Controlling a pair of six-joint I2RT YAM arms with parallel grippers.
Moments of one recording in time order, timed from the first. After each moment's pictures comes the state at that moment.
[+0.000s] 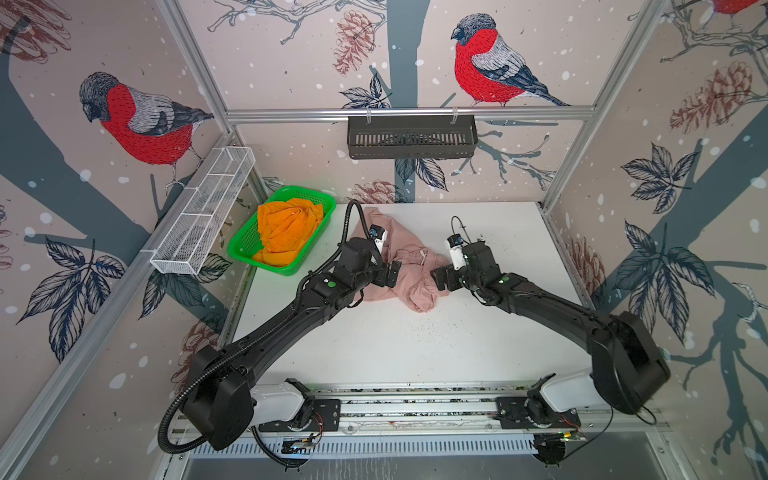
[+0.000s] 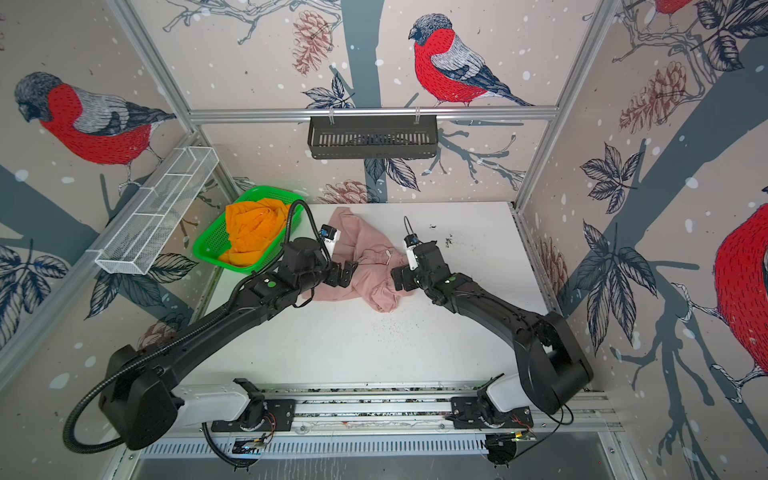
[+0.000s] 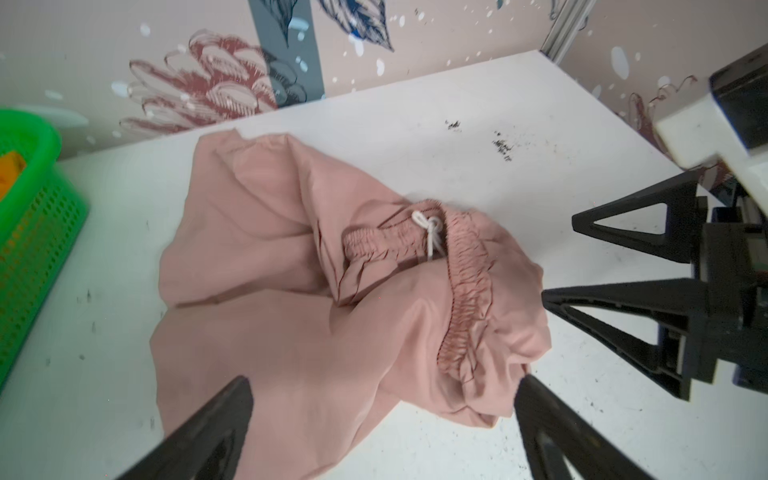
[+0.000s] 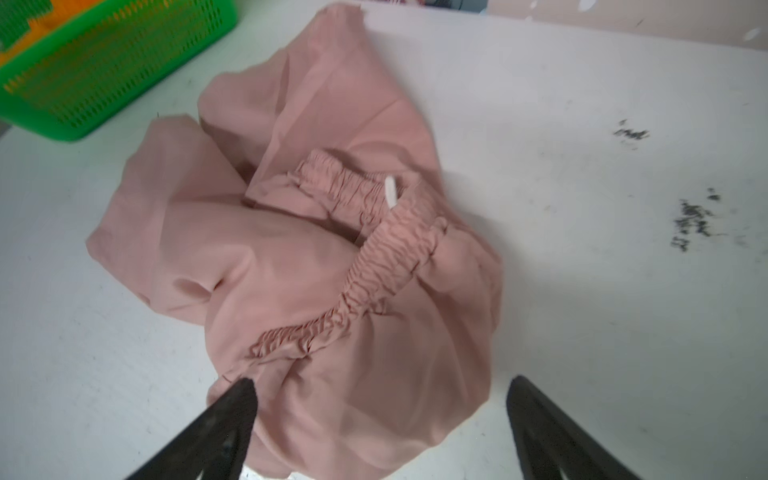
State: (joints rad) left arm -0.59 1.27 0.93 -0.25 -0.06 -0.17; right arm 0.59 1.49 0.90 -0.13 -0.03 0.15
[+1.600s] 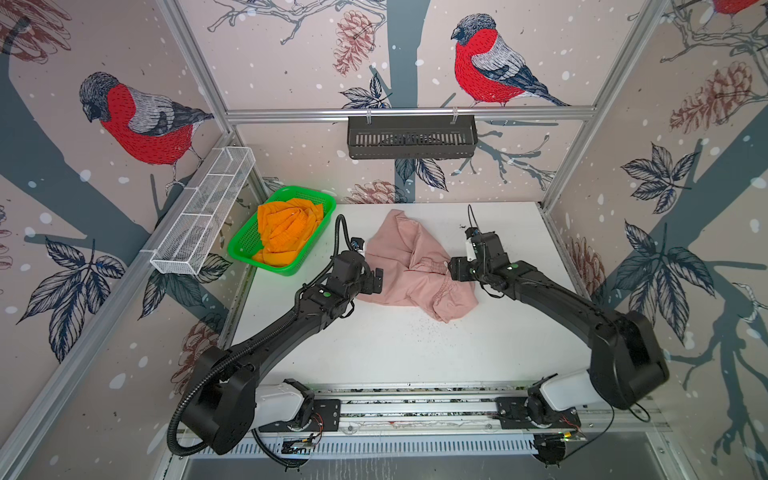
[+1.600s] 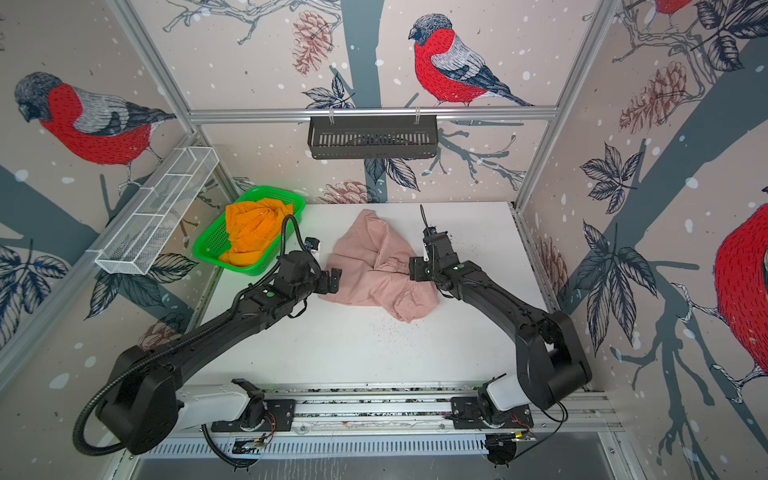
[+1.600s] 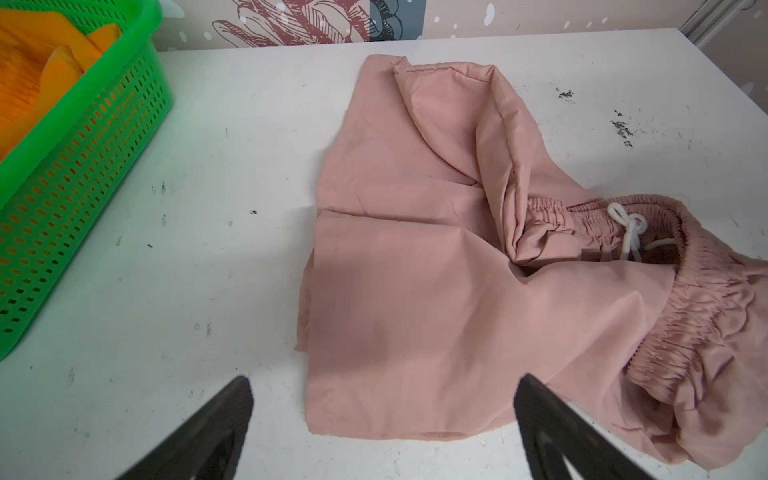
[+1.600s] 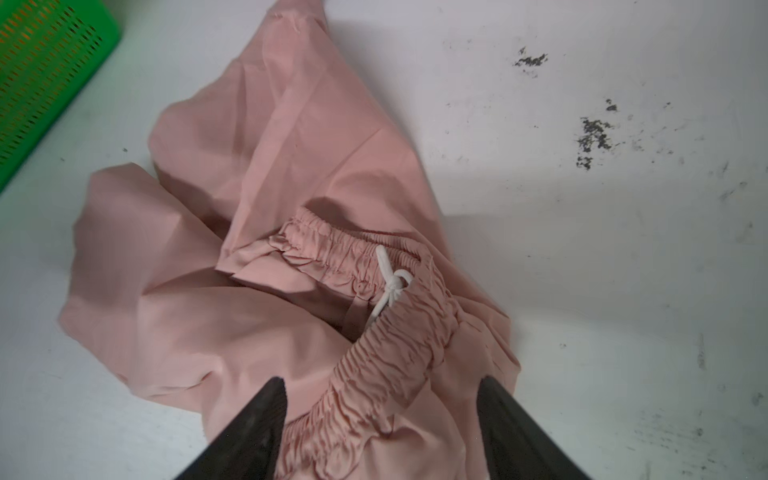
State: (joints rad) left arm -0.52 1.26 0.79 -0.16 -0.15 -0.26; right arm 0.47 1.51 0.99 -0.31 0.02 0.29
